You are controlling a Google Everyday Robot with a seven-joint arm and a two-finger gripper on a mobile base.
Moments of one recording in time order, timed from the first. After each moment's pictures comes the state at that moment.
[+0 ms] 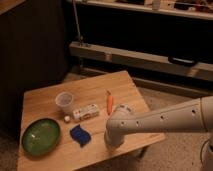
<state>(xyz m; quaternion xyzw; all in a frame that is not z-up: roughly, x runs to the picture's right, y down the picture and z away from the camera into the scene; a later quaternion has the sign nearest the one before) 0.020 0.297 0.747 -0.22 -0.31 -0.63 0.68</state>
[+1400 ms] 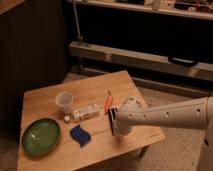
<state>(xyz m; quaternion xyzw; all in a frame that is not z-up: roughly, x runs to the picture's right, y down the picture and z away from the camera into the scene) 0.069 0.243 0.797 -0.20 -0.24 -0.61 0.73</state>
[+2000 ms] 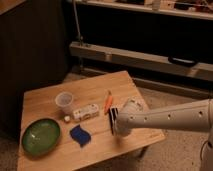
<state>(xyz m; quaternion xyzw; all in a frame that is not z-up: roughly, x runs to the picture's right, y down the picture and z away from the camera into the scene) 0.068 0.243 0.794 -0.18 -0.24 -0.61 0.73</state>
